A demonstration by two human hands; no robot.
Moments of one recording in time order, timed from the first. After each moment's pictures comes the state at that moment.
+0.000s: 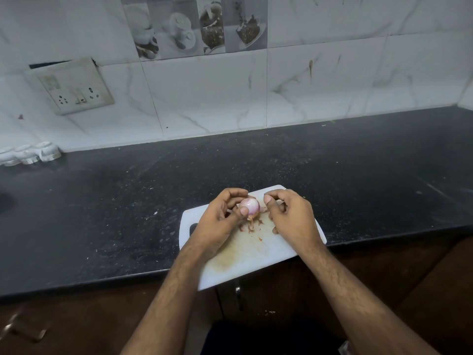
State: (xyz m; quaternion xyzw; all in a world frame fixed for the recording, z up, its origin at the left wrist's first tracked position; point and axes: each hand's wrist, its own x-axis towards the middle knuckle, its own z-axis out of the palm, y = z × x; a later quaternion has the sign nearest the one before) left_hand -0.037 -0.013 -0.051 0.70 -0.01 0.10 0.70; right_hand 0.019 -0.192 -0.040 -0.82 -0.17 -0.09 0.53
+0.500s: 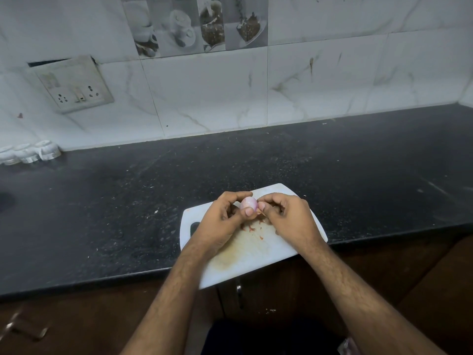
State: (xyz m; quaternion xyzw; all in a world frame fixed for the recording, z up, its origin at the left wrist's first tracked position) left_hand -0.033 -0.009 -0.058 0.78 0.00 0.12 0.62; right_hand 0.018 -0.196 -0.039 -0.82 -0.22 -0.01 0.53
